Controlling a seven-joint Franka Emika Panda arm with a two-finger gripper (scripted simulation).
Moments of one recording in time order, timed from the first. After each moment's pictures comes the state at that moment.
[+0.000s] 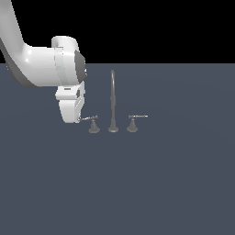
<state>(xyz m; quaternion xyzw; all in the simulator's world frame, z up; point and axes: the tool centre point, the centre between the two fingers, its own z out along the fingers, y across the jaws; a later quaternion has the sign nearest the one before) 0.044 0.169 0.069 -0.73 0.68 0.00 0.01</state>
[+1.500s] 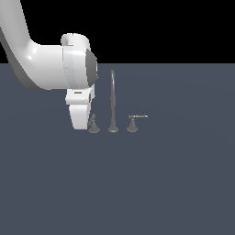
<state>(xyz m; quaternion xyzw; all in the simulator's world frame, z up) -0.002 0.125 0.068 -0.75 0.67 0.01 0.01</state>
